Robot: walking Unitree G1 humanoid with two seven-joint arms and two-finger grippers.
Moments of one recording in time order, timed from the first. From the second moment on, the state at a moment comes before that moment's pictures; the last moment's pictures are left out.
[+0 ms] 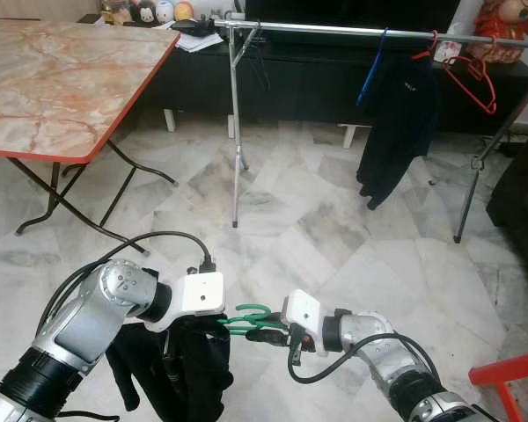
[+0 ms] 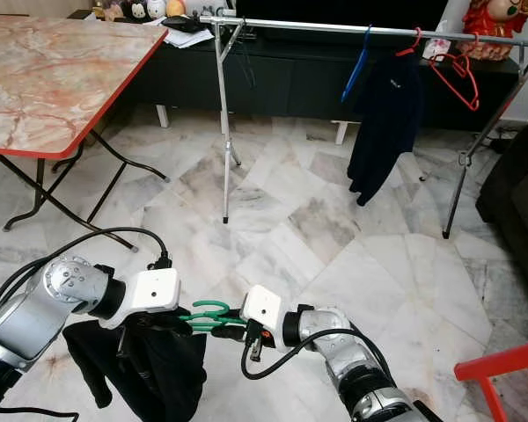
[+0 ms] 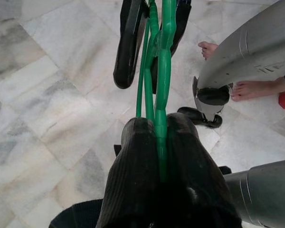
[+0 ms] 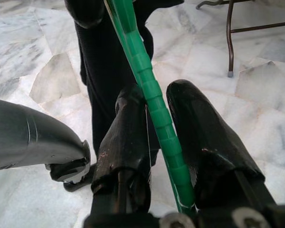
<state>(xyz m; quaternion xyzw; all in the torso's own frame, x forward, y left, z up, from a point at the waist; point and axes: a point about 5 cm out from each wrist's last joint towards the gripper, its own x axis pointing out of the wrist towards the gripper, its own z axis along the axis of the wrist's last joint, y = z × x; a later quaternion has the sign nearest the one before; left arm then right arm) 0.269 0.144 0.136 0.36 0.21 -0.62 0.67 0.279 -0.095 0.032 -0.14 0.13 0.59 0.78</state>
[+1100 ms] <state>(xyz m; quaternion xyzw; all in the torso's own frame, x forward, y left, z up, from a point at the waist) 0.271 0.144 0.139 0.37 0.20 -0.62 0.66 0.281 -0.097 0.034 -0.11 0.12 0.58 0.80</state>
